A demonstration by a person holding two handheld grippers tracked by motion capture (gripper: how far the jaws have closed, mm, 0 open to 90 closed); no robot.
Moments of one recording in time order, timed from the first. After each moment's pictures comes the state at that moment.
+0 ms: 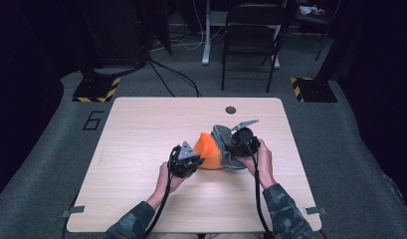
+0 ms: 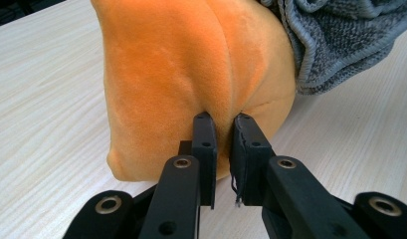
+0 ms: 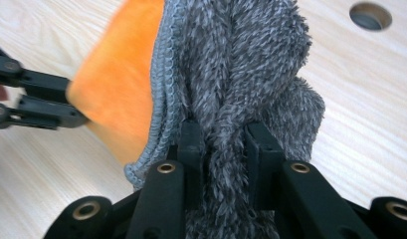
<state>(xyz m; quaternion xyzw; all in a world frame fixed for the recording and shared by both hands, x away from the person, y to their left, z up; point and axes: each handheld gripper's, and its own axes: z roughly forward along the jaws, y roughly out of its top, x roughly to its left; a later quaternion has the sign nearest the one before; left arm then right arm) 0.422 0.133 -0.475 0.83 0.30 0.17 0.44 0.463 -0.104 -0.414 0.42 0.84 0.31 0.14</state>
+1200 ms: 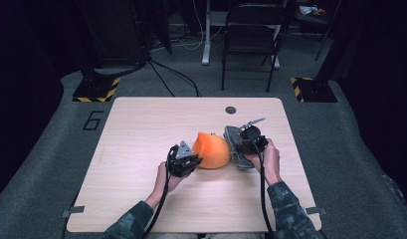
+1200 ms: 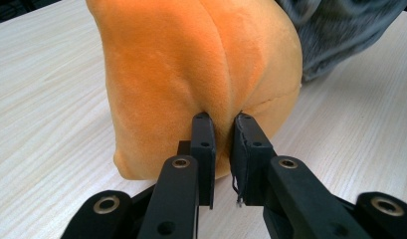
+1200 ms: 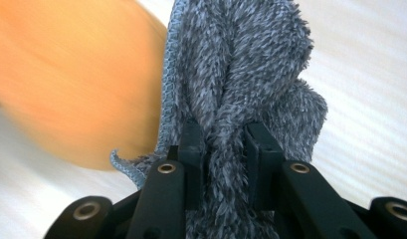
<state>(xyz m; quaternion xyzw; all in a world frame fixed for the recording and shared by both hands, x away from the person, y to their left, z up) 0.424 0.138 -0.476 0.83 0.31 0.17 0.44 0.476 -0.127 -0.420 0.46 0.83 0.27 0.15</state>
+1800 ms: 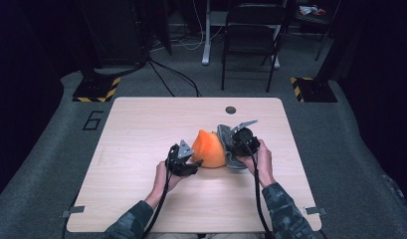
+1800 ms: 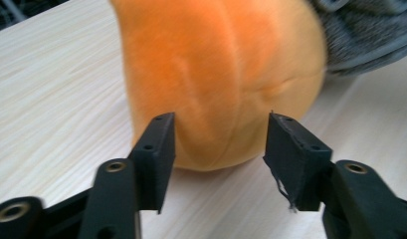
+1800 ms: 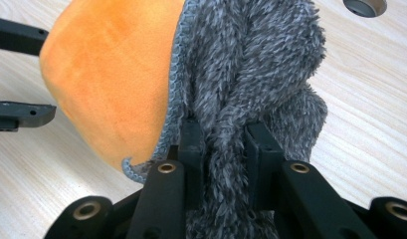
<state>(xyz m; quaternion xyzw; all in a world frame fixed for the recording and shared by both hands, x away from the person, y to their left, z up) 0.428 0.137 -0.479 0.83 0.32 0.21 0.40 0.472 -0.106 -0.426 0.43 0.84 0.30 0.15</state>
